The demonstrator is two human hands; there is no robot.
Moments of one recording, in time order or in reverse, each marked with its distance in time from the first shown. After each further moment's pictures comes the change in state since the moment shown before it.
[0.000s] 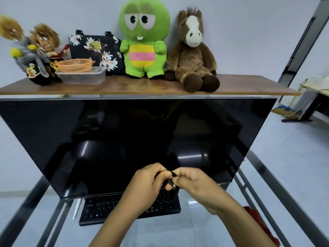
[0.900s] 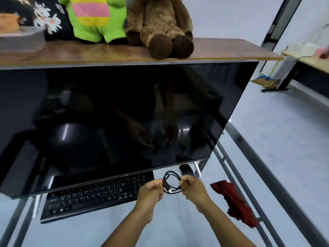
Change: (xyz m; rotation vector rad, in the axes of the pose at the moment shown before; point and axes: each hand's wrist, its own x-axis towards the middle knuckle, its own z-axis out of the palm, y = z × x) left_hand 0.006 -0.060 0.178 -0.721 -0.046 -0.958; right_hand 0.028 0.212 -0.046 0.012 0.429 0.458
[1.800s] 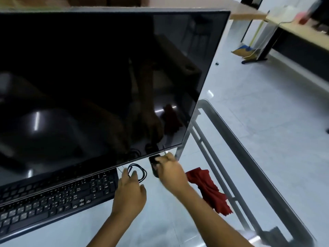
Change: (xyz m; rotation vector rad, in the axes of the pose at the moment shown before) left_hand 0.051 -0.031 0.058 1.245 0.061 0.371; right_hand 0.067 0.028 -0.037 -0.668 0.097 -0.414
